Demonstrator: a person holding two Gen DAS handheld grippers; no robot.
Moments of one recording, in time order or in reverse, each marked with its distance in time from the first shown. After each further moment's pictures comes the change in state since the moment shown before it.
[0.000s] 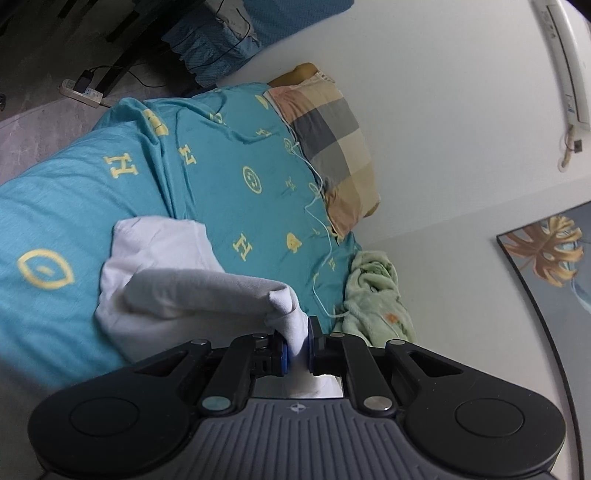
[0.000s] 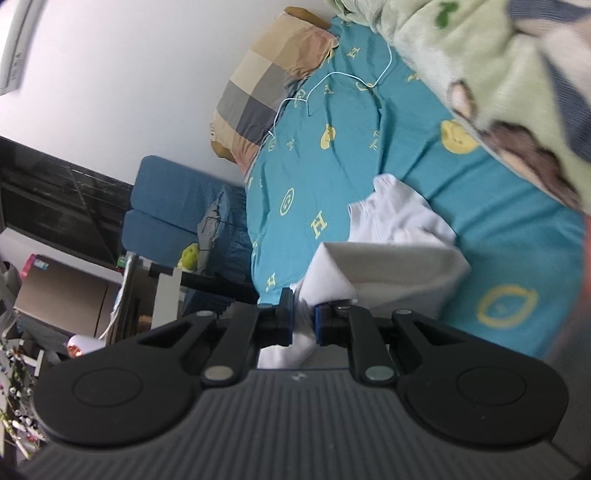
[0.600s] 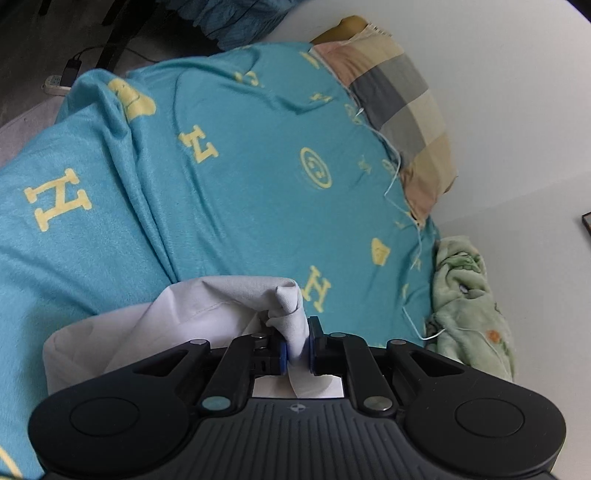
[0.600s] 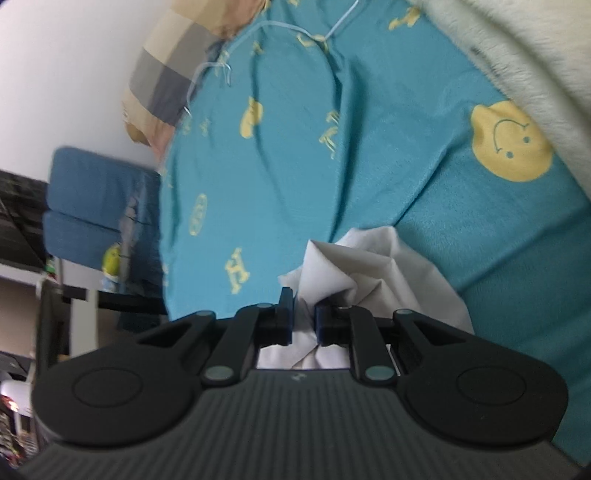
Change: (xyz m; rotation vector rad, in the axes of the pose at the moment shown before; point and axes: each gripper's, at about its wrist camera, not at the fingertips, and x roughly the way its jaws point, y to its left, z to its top) left arm 0.217 0.067 0.091 0.066 0.113 0.201; right arm 0.193 -0.054 0.078 0.033 0.129 -0.201
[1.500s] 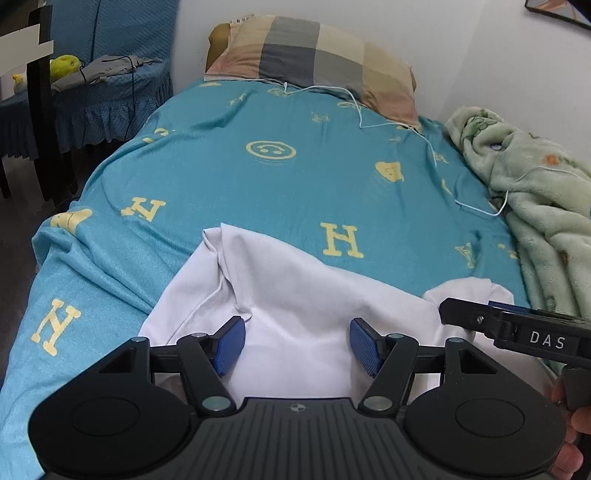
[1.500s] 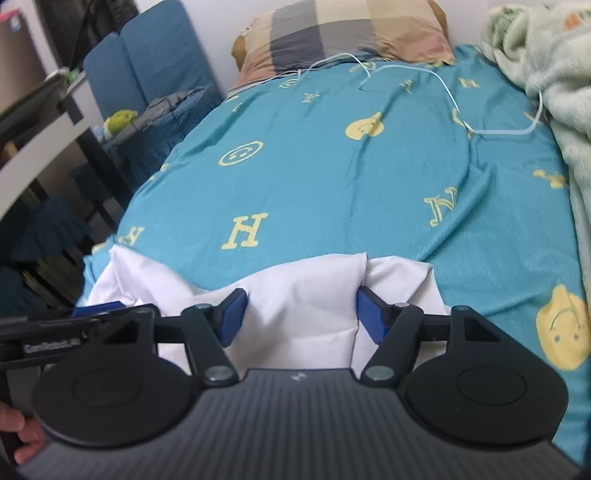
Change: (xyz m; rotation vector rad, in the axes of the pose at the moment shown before) left arm 0.041 -0.046 -0.066 0.713 -0.062 0.265; right arm 0.034 0.064 -0.055 -0.815 -0.113 -0.116
